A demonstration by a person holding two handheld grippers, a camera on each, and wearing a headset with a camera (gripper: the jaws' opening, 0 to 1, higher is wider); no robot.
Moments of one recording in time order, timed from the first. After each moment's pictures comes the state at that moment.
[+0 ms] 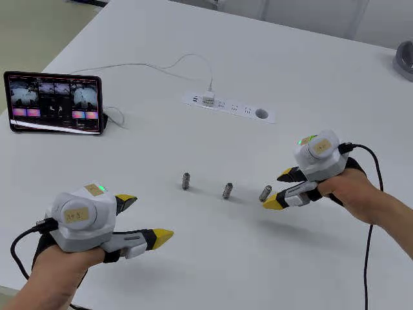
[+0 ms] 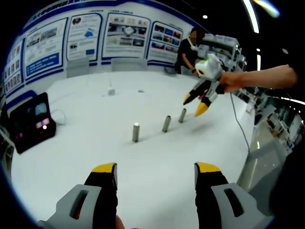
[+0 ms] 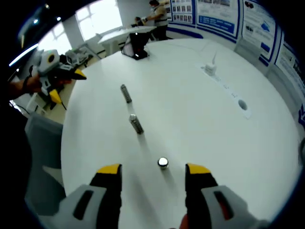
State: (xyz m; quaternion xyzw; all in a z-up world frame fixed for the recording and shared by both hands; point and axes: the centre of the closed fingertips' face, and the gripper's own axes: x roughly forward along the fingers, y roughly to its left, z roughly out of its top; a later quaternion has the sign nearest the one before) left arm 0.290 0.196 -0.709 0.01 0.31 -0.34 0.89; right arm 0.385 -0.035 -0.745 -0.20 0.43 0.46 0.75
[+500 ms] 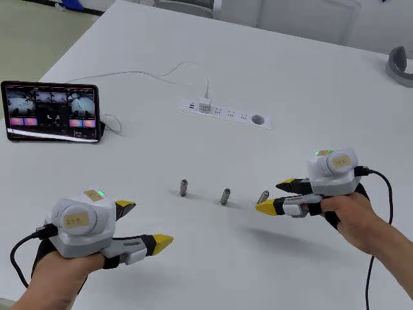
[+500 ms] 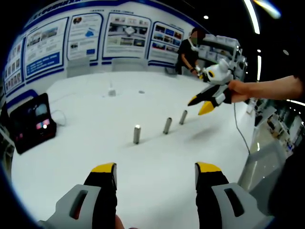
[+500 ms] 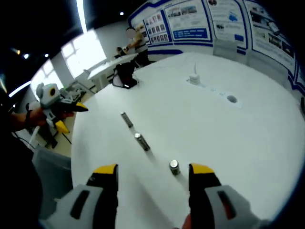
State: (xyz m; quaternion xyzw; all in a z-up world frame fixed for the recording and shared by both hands) left arm 0.295 0.197 -0.704 0.01 0.31 -0.33 0.89; right arm 0.375 -0.030 -0.727 -0.05 0.39 0.43 0.81
